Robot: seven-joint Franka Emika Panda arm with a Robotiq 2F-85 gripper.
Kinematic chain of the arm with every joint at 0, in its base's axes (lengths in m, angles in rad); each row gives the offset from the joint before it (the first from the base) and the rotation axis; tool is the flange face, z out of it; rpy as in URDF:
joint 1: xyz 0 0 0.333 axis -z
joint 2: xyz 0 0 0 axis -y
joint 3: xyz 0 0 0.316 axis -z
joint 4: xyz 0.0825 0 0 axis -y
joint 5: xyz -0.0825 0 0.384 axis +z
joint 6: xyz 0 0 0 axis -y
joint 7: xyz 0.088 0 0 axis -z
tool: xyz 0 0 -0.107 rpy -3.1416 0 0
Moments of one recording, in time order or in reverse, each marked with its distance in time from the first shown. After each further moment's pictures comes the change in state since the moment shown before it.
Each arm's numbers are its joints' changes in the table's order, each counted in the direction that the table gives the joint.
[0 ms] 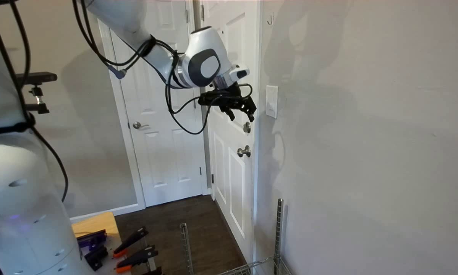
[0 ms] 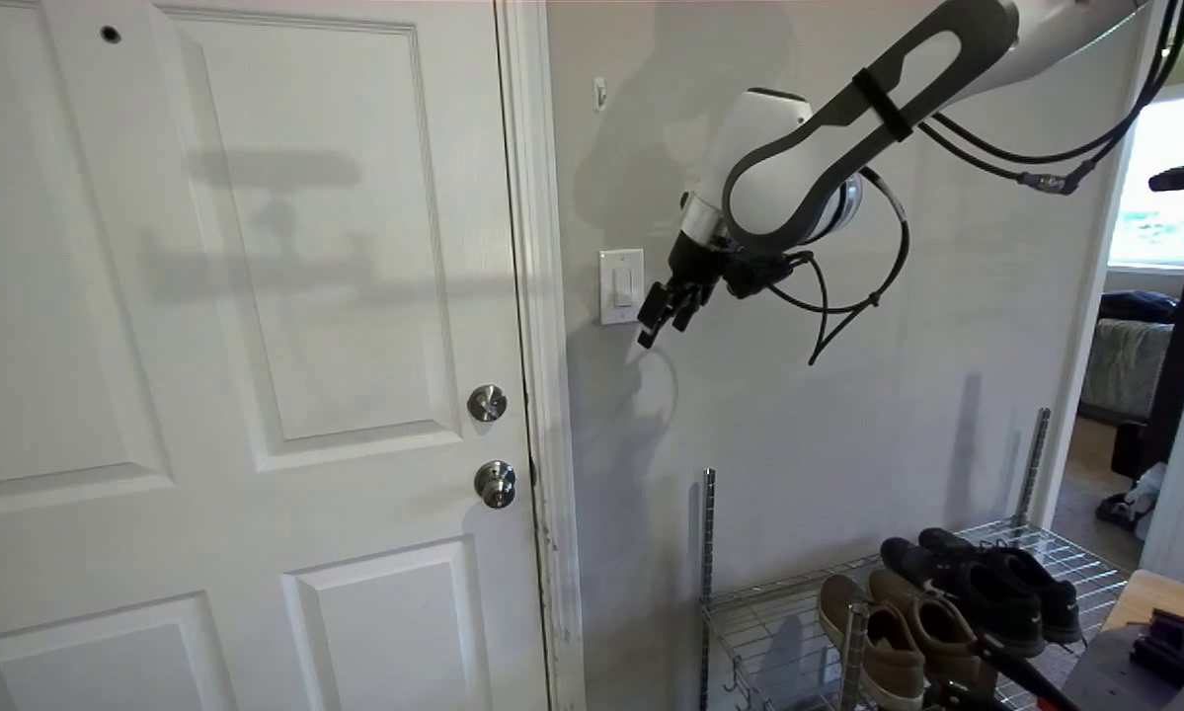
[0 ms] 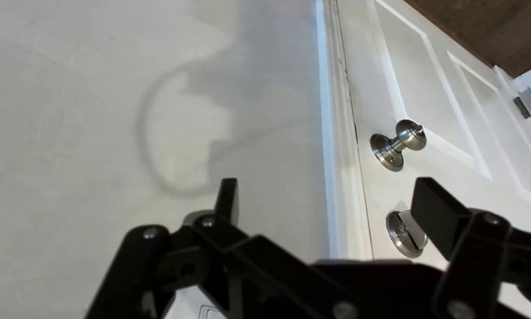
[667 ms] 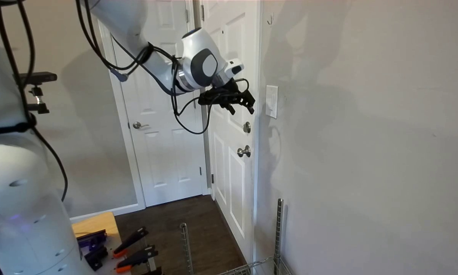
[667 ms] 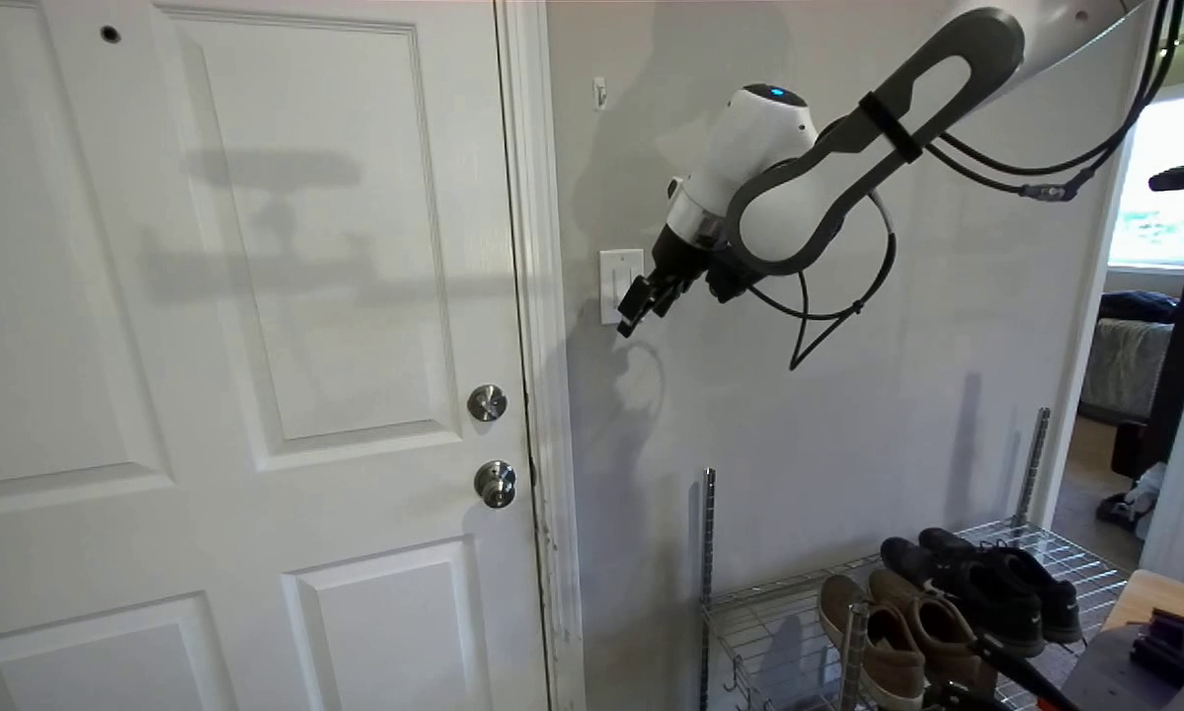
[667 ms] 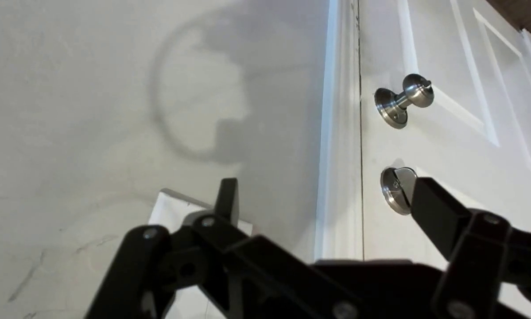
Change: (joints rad) arm -0.003 -0.019 -0.012 0.005 -0.218 0.137 0.170
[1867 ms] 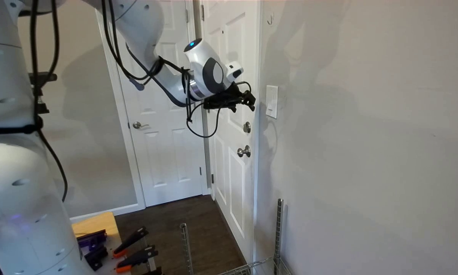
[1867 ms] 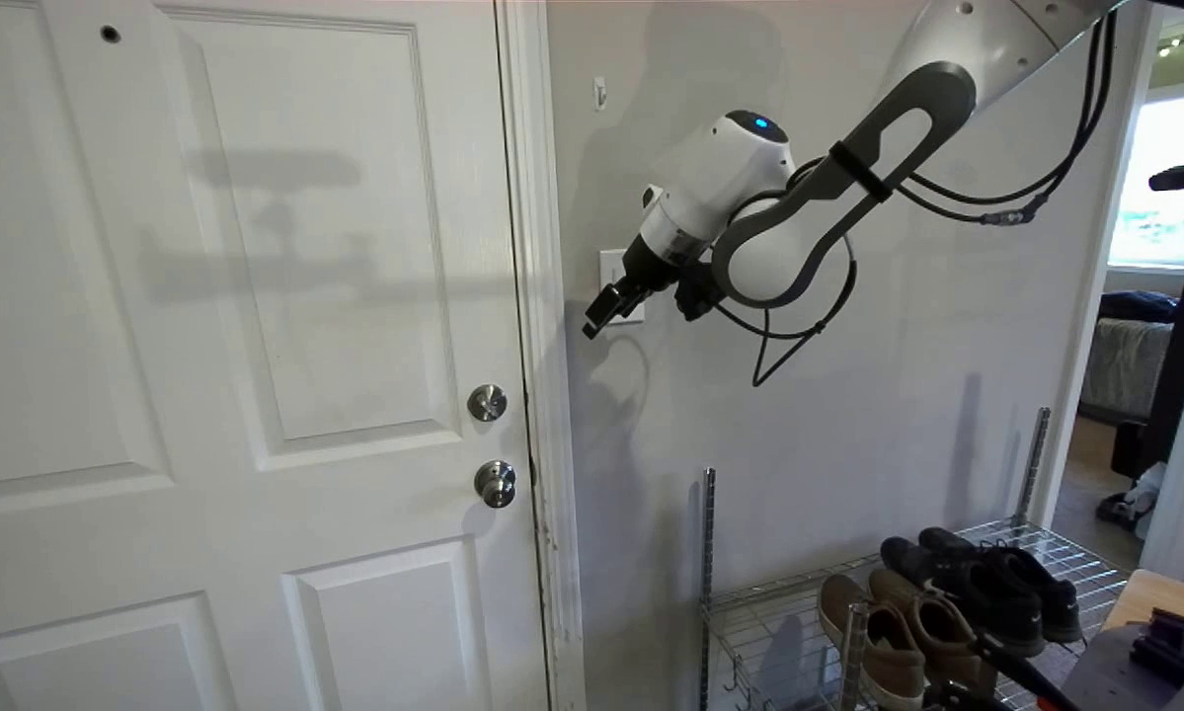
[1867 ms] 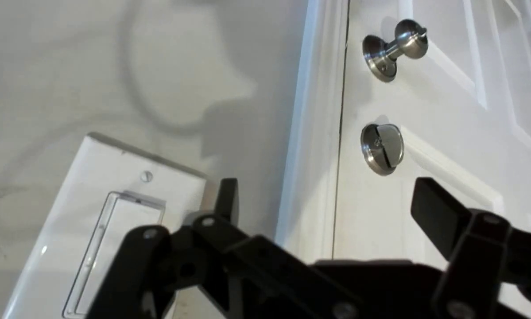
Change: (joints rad) arm -0.018 -0.126 0.016 0.079 -0.194 0.187 0.133
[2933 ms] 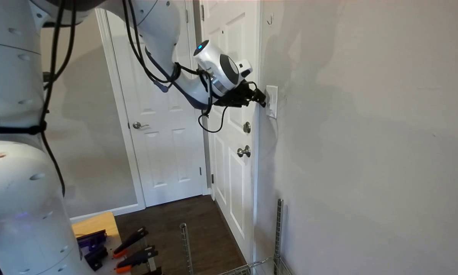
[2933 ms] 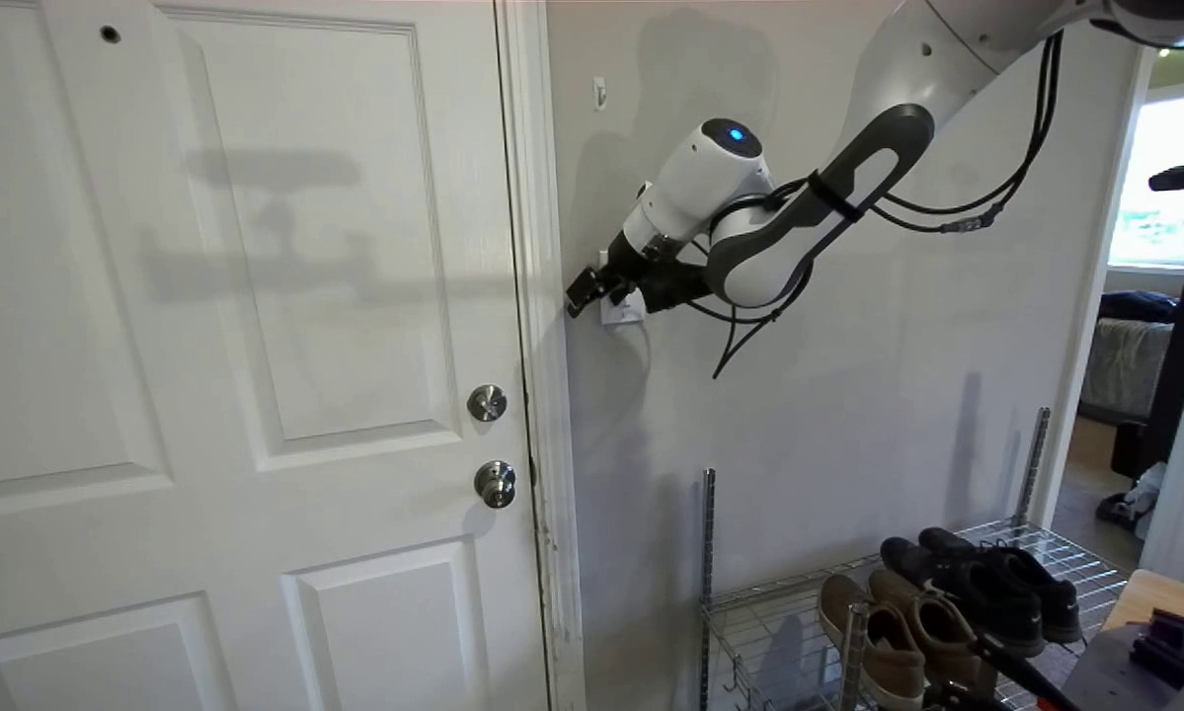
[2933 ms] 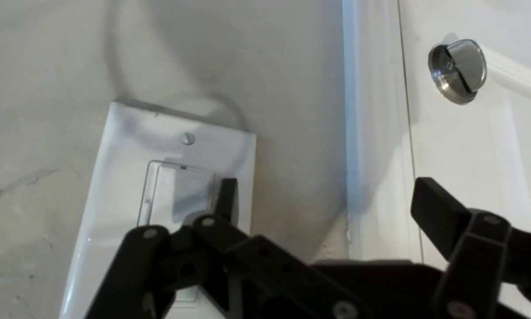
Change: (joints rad) arm -0.140 -0.114 0.210 0.183 -0.334 0.020 0.521
